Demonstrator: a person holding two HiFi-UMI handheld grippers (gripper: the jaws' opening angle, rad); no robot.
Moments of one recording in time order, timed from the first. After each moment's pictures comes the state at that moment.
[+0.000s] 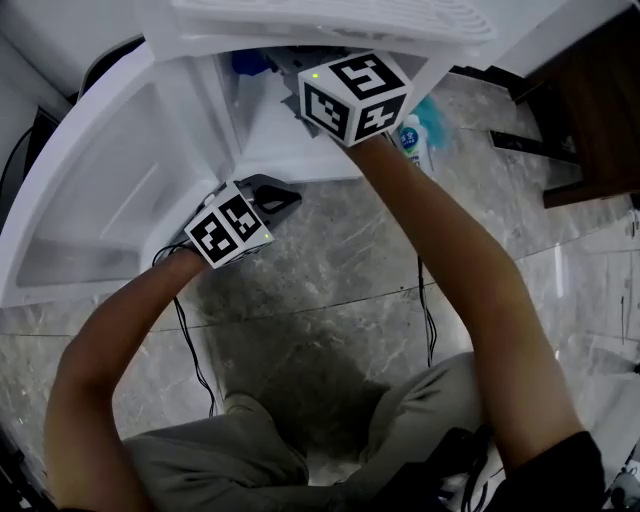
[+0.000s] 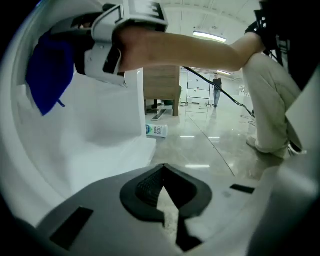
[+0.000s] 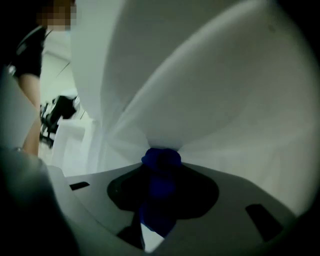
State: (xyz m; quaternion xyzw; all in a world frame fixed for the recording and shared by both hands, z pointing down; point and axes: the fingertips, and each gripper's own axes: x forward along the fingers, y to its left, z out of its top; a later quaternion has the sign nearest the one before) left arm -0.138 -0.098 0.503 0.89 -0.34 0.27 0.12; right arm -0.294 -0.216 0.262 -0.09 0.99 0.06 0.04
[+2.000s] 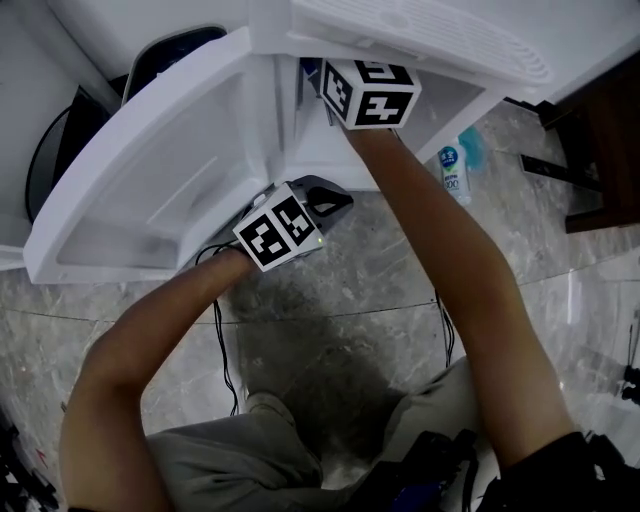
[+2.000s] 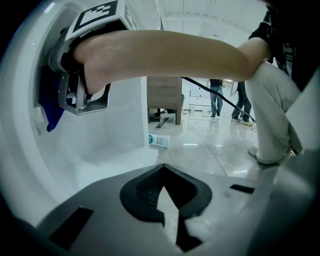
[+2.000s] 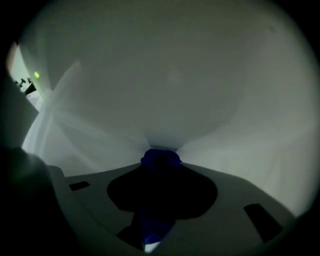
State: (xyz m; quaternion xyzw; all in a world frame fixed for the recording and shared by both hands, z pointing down) left arm -0.137 -0.099 0.472 0.90 -0.37 0.23 0.11; right arm -0.332 -0.252 0.260 -0.23 0.97 0.06 0.05
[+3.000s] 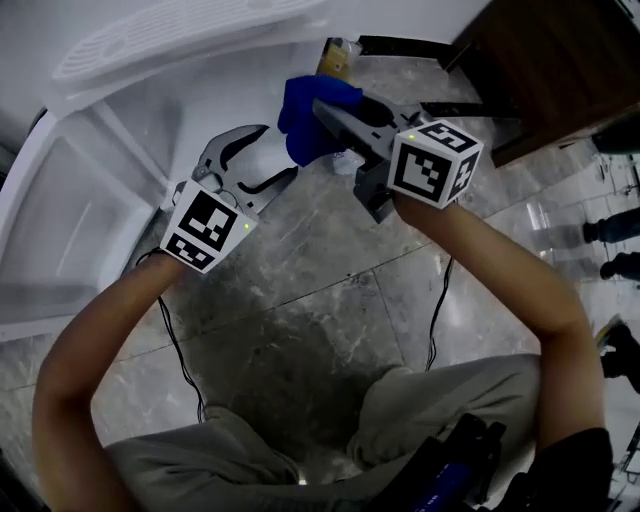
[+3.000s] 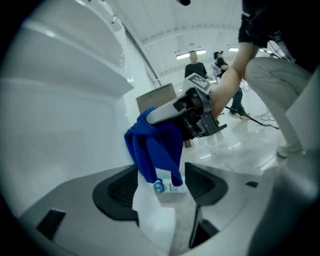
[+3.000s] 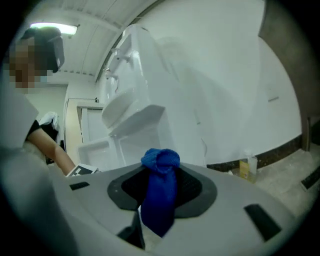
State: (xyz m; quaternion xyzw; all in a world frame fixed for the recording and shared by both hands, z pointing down) left arm -0.059 -0.173 0.365 0.89 -0.42 0.16 -0.08; right arm -0.043 -0.231 0.286 -0.18 0.97 -0.14 -0.06
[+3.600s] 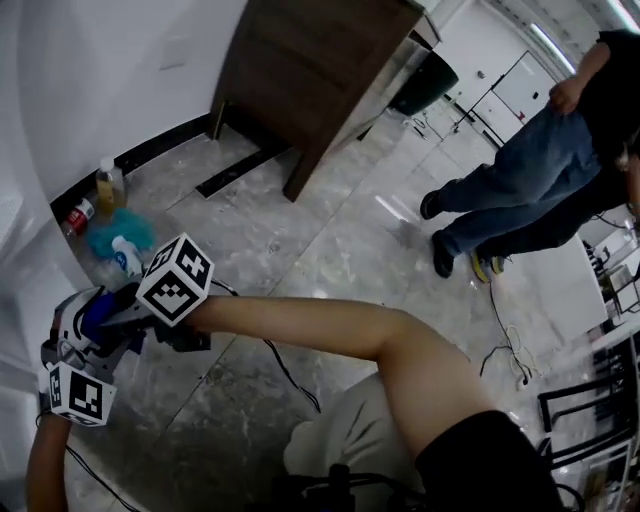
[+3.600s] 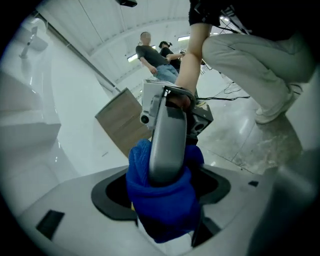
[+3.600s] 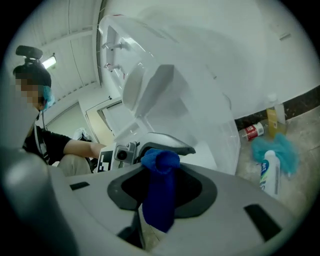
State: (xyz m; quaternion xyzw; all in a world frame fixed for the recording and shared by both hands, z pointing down) left arm 0.023 -0.155 0.364 0.89 -0.27 0.26 -0.25; right arm -0.032 -0.146 0.338 0.02 0.94 -0.29 -0.17
